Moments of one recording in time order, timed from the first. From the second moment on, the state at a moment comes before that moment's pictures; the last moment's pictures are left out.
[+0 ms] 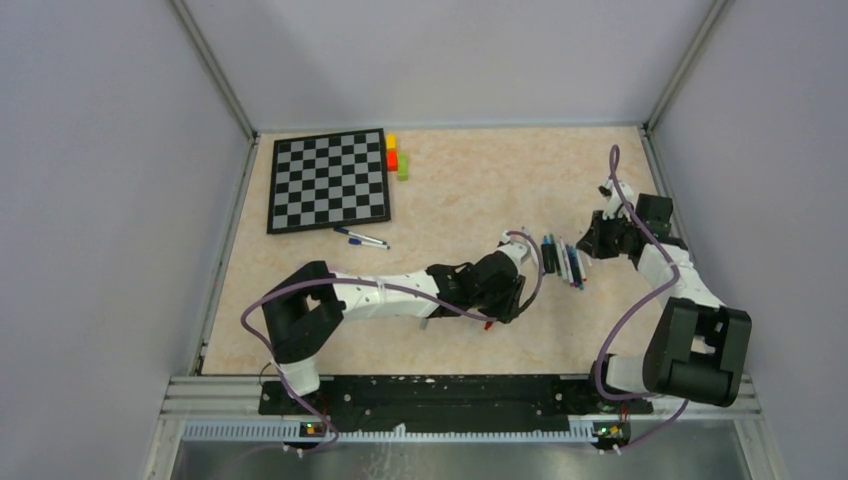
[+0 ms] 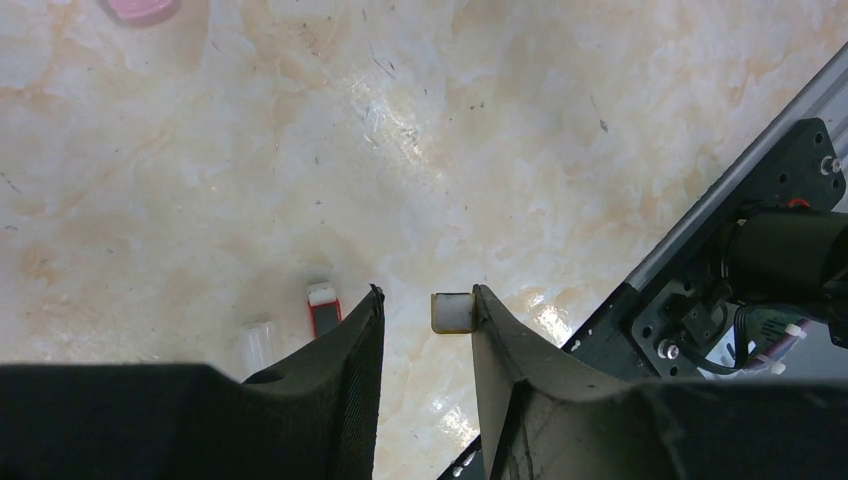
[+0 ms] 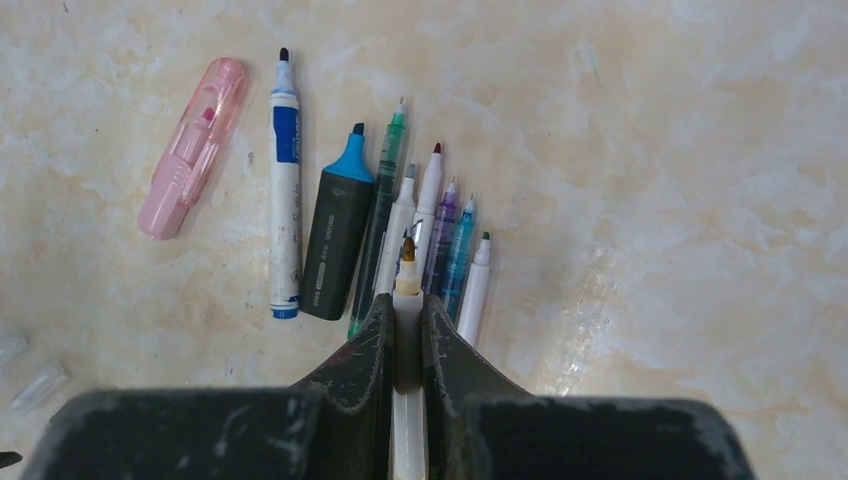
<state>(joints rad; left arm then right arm) -1.17 1.79 1.19 -0.16 -0.04 -0.60 -0.23 1.31 0.75 -0.30 -0.51 -0.21</state>
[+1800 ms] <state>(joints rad) -1.17 1.89 1.23 -0.23 -0.05 -0.59 -0.24 1.36 0.75 -0.30 -0.49 -0.21</state>
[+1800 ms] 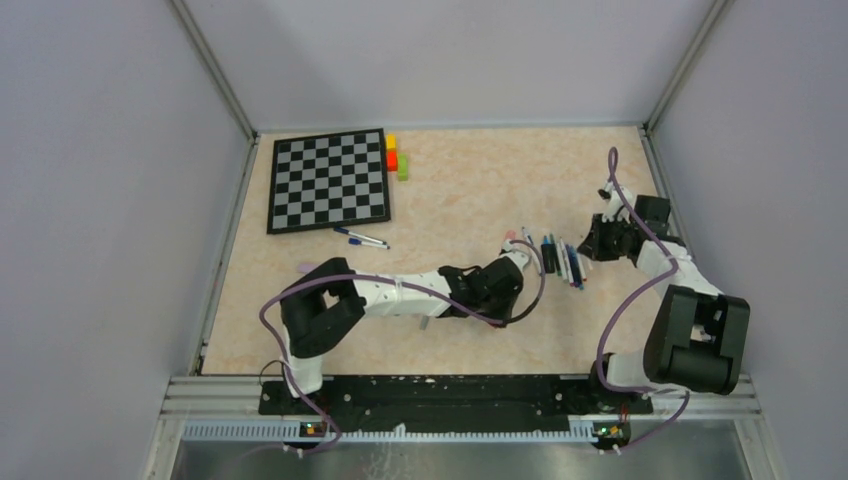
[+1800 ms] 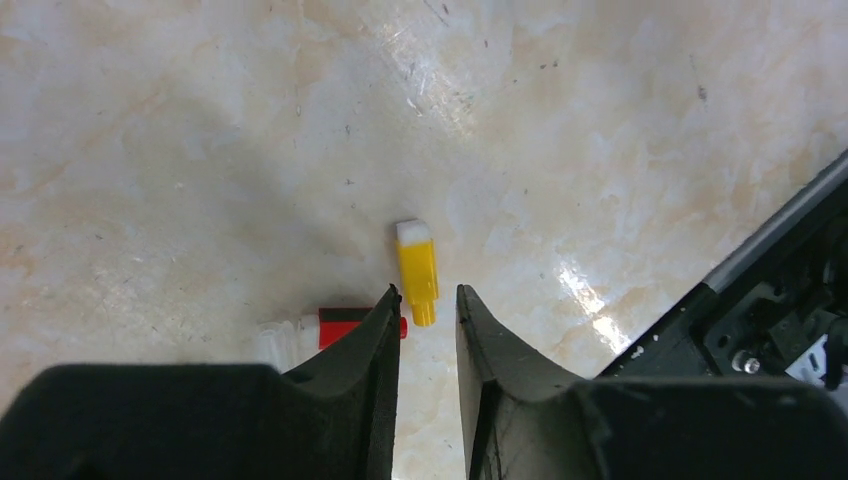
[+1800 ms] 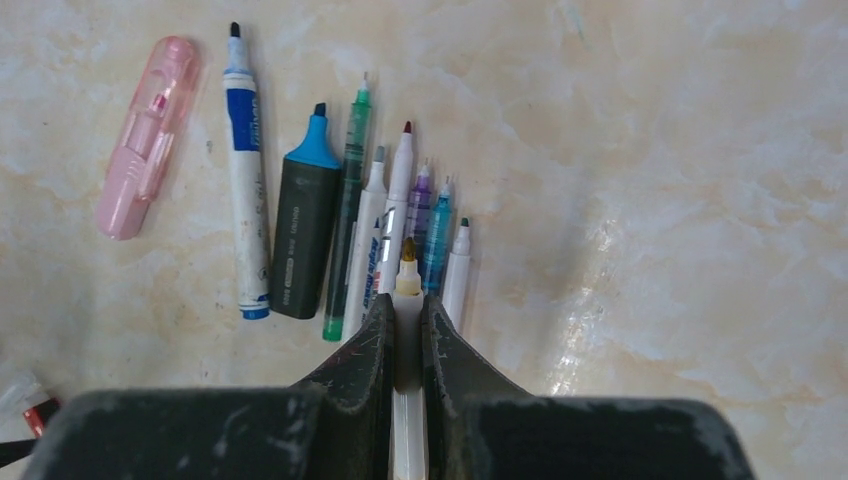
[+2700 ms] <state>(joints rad) -1.15 1.24 0.70 0.01 -0.36 -0.54 -0.27 1.55 0.80 -0.31 -0.36 -0.18</state>
